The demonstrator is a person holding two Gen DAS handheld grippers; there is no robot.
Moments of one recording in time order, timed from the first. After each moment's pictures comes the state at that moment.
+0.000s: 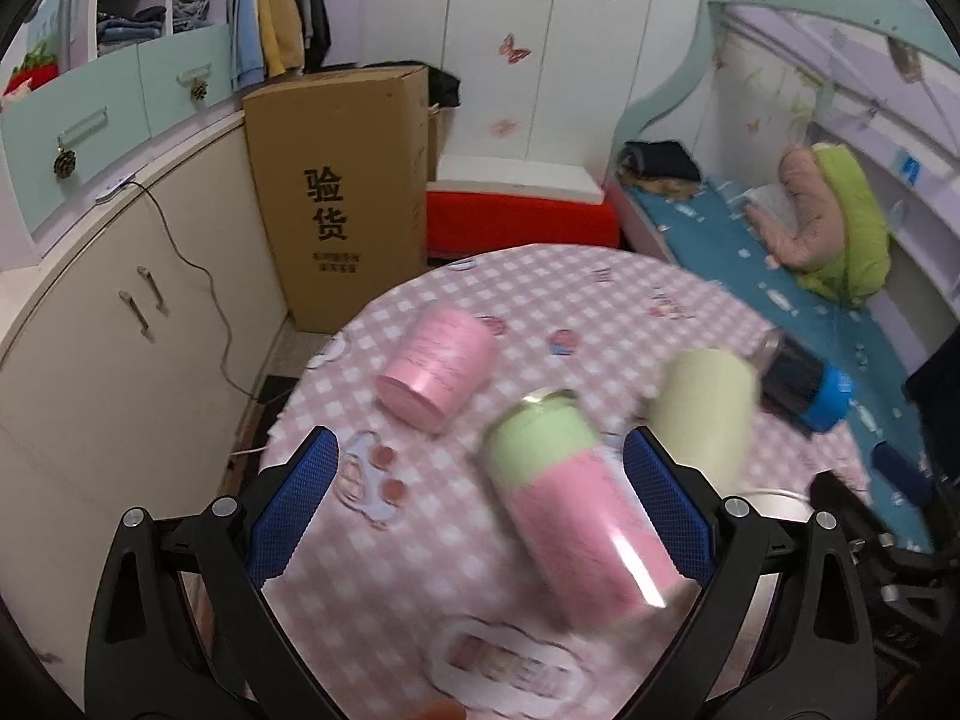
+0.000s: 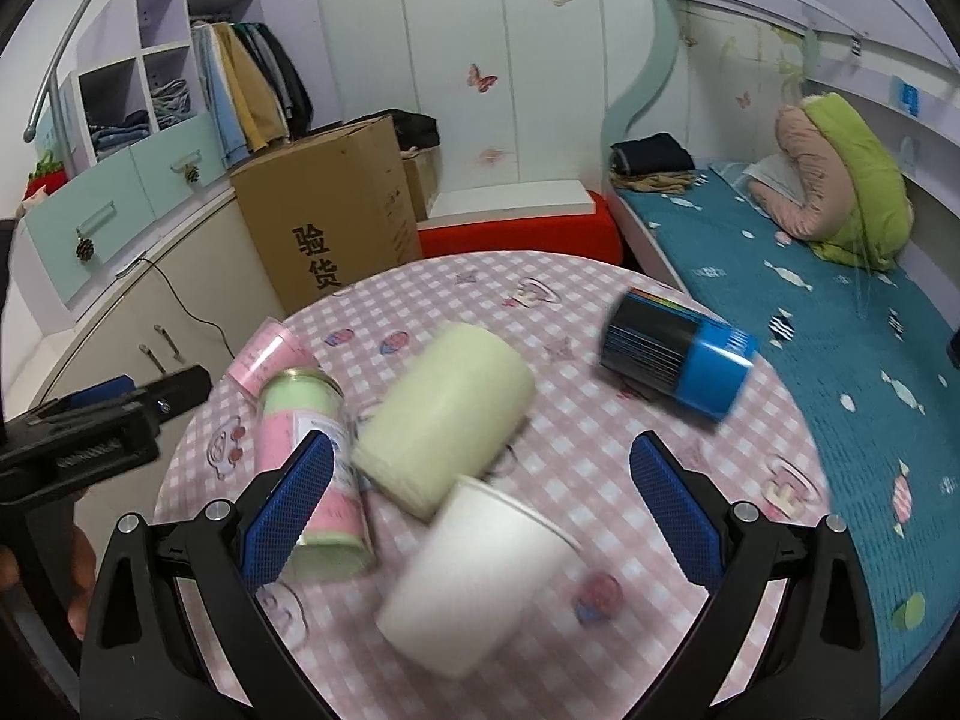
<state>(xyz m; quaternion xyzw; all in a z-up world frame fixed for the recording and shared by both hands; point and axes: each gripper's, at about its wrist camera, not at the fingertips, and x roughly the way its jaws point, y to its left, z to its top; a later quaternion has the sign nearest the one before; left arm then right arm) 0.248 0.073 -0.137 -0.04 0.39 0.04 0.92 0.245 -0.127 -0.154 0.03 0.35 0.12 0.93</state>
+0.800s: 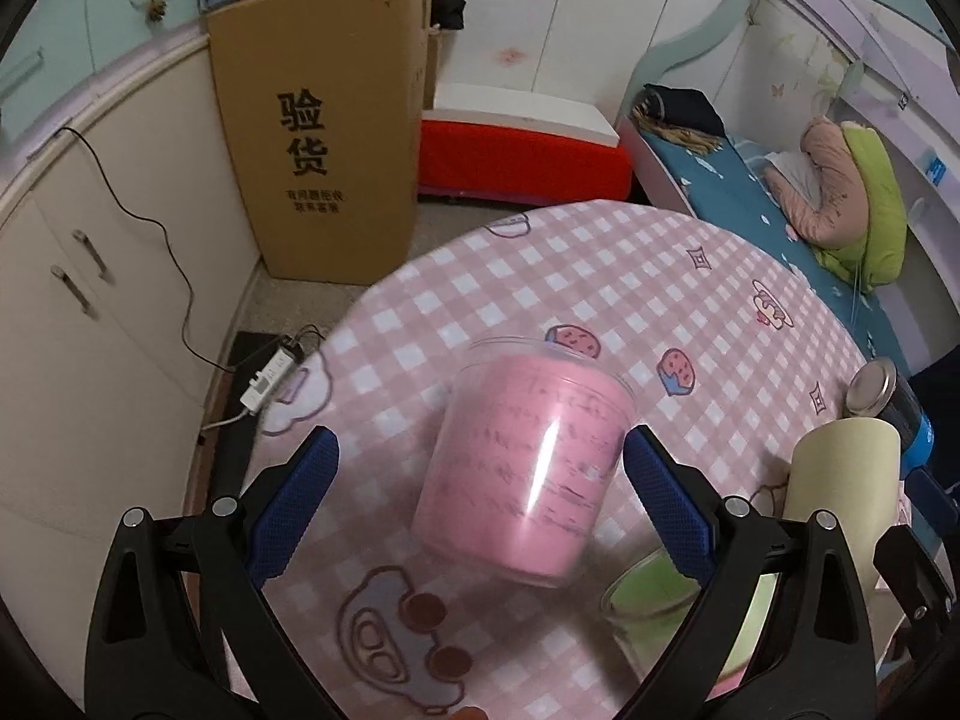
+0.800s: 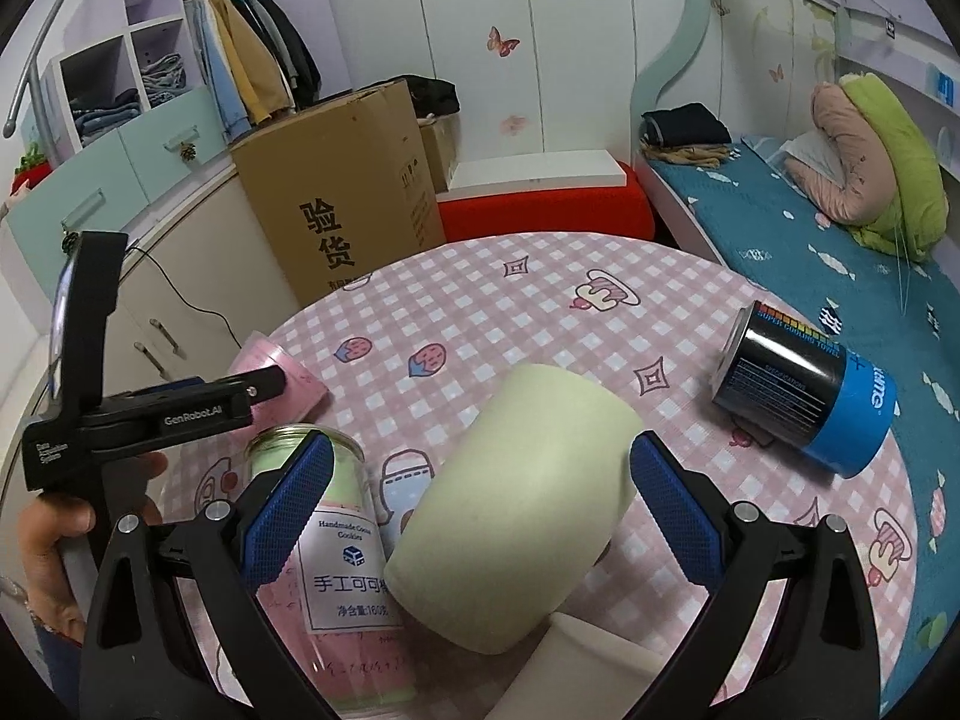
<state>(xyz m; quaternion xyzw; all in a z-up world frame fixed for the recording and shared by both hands) 0.364 0.126 -0.207 -0.08 0.46 0.00 0.88 0.320 -0.081 -0.185 0.04 0.38 0.13 0.91</state>
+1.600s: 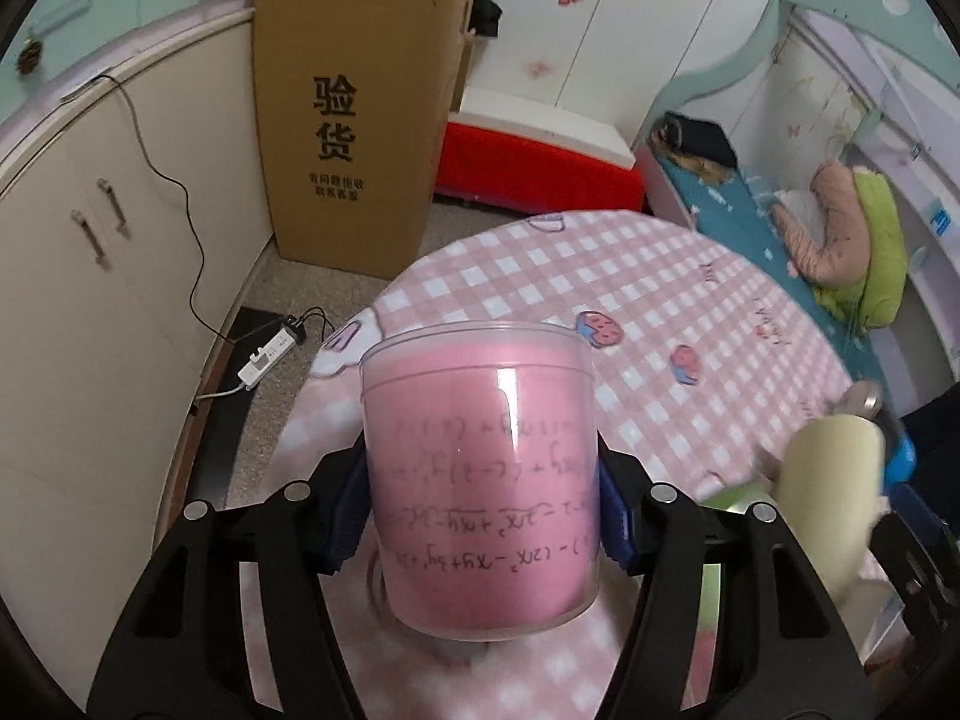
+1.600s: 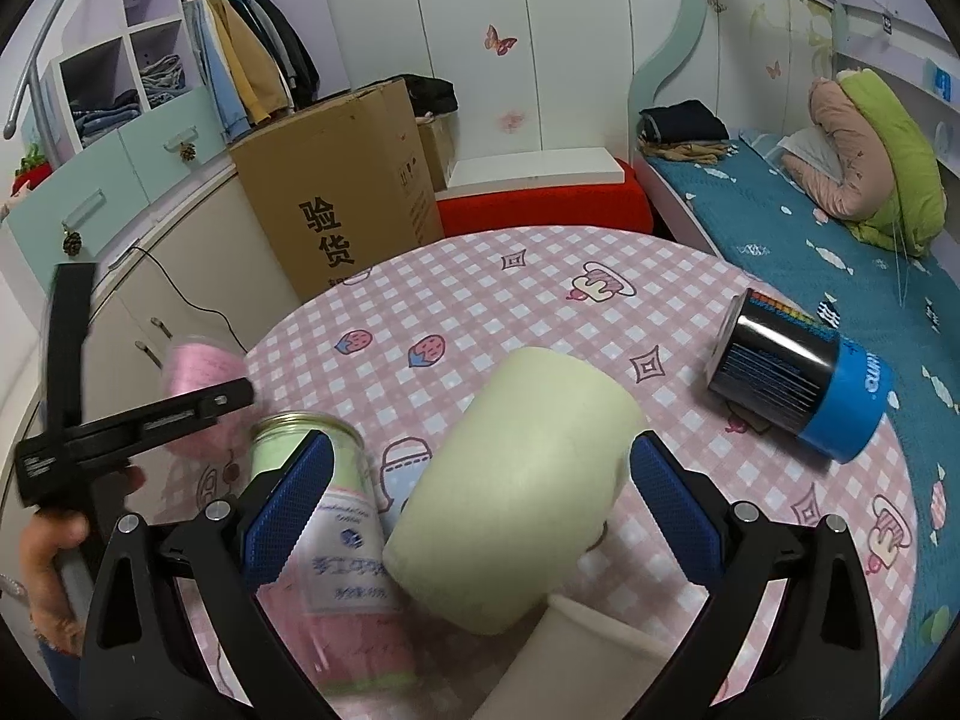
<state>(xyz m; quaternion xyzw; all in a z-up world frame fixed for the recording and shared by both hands) 0.318 0.150 -0.197 -0.13 0.44 0.02 0.89 0.309 -0.084 -0.182 0.04 0.38 0.13 0.91</state>
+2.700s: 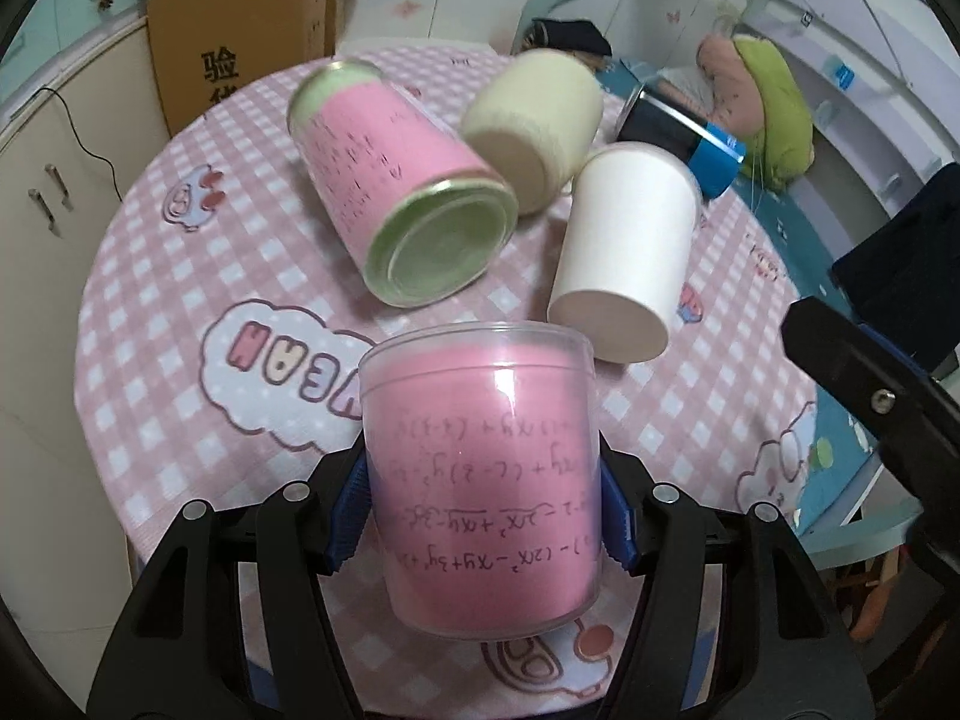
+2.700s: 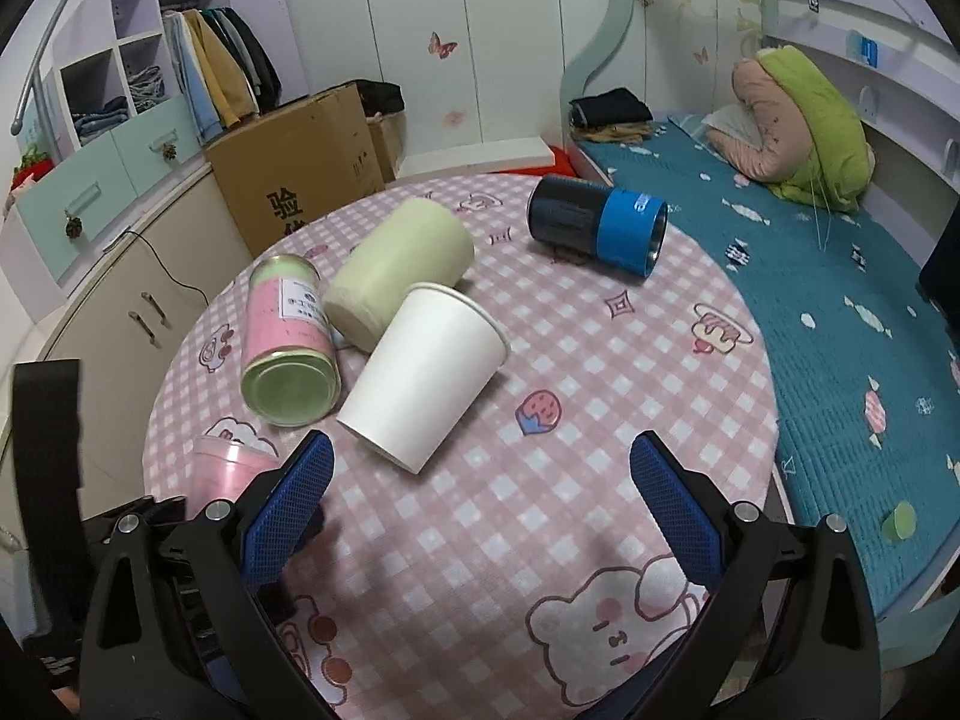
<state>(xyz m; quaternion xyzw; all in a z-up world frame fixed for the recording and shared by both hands) 0.157 -0.014 -0.227 -0.06 0.50 -0.08 0.86 0.152 -0.165 -0.186 0.05 0.39 0.07 0.92</state>
